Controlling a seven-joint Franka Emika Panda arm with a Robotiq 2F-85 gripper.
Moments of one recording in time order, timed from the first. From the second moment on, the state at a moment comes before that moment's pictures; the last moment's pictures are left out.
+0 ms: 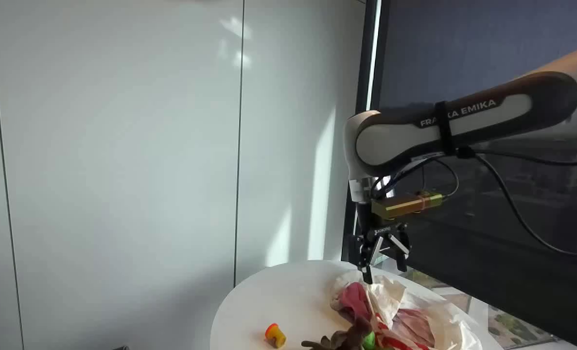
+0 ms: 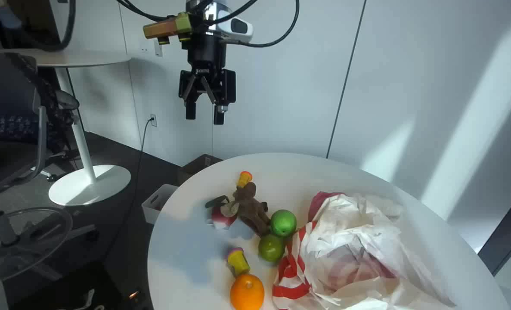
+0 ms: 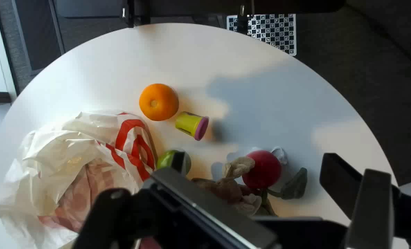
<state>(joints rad) 0.09 -0.16 0.30 -2.04 -0.05 1.64 0.35</state>
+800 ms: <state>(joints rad) 0.11 -0.08 0.28 -2.07 -0.07 1.76 0.34</state>
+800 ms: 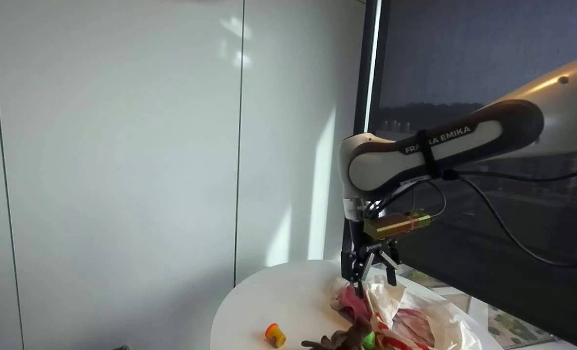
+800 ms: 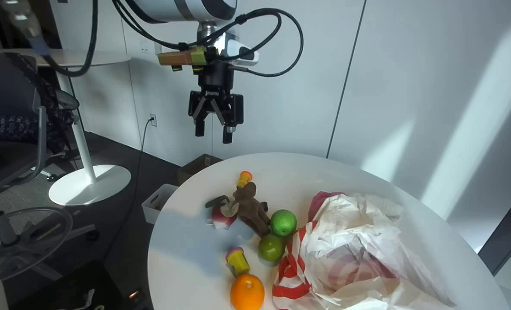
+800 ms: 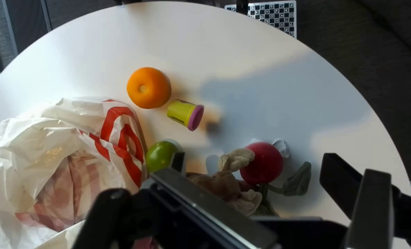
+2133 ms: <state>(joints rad) 0.13 0.36 0.15 -1.99 -0.14 2.01 0.12</state>
